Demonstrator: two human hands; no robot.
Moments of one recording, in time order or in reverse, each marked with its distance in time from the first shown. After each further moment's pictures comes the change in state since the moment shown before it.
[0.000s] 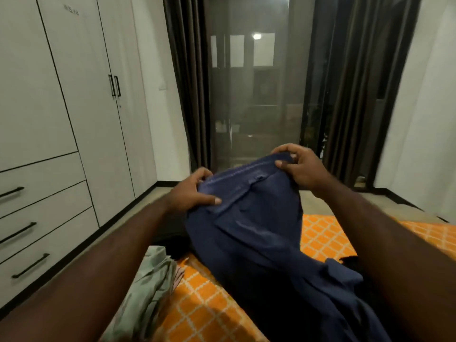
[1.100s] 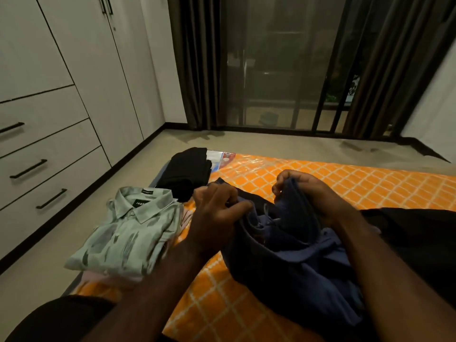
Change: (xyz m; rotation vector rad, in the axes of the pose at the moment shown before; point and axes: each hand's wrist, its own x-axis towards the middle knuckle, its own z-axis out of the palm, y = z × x) left_hand -0.106 -0.056 0.143 0.649 0.608 0.654; right_hand -0.113 0.107 0.078 0.833 -0.505 0.448
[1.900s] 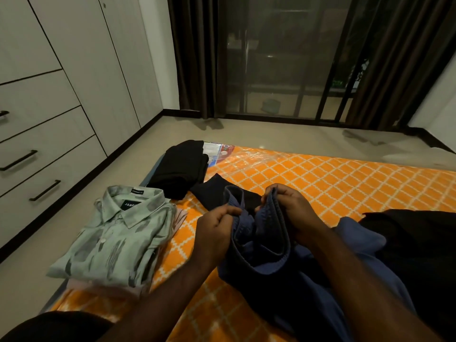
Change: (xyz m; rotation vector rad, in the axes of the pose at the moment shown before) left_hand -0.020 0.010 0.039 -0.638 -0.276 -1.068; right_hand 0.026 0.046 0.007 -0.020 0.335 0.055
